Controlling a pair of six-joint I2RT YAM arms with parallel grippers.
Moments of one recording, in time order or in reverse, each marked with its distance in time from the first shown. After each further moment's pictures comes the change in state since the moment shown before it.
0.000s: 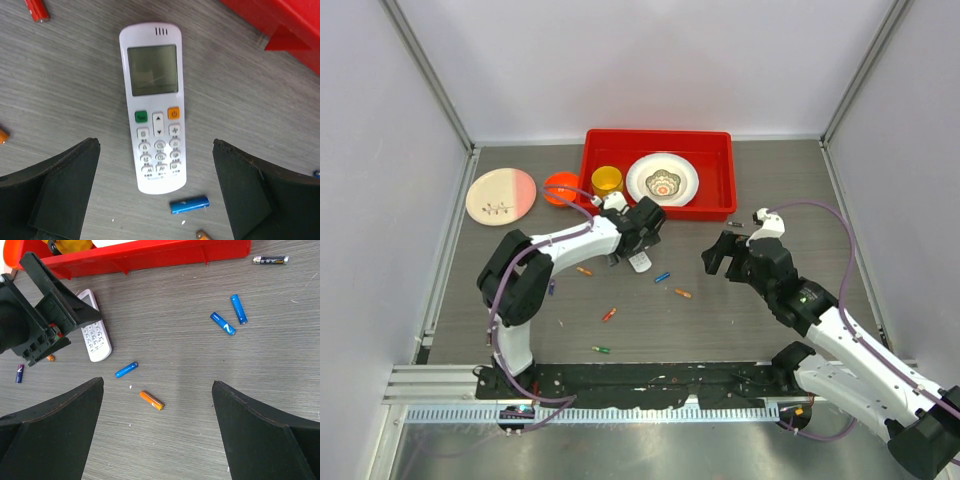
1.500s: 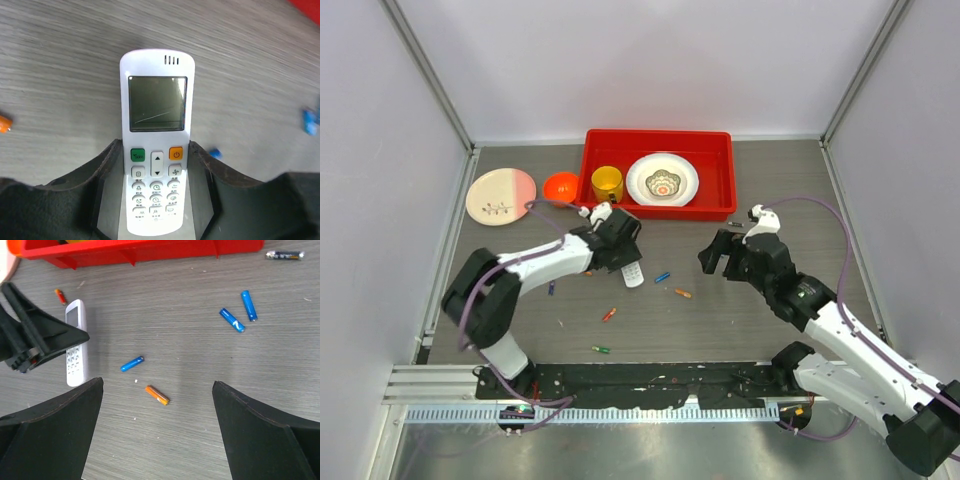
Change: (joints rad) left arm 0.053 -0.154 -0.255 0.208 0.188 0.099; right arm 0.000 0.044 0.033 -0.031 -0.039 -0.008
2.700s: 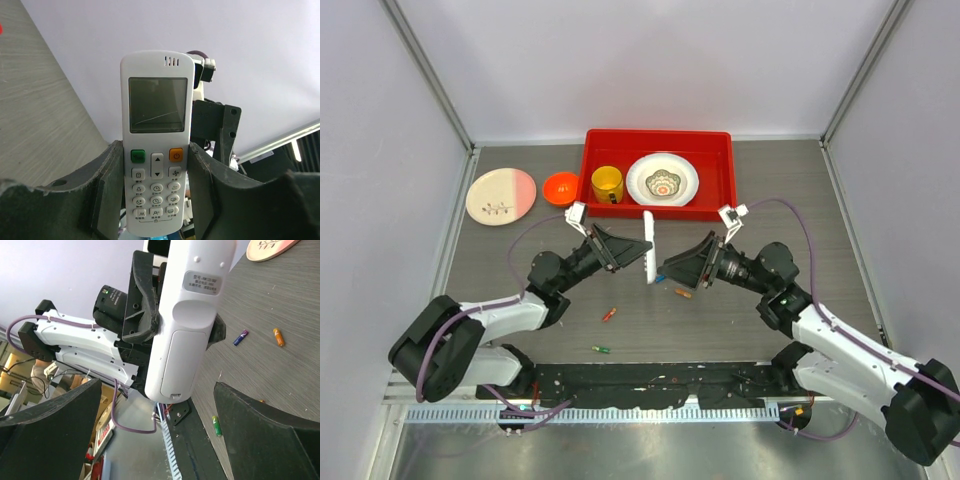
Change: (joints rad) left arm 0.082 -0.438 -0.713 1.657 0.677 -0.236; right arm 0.024 0.048 -0.205 0.919 -0.768 0.368
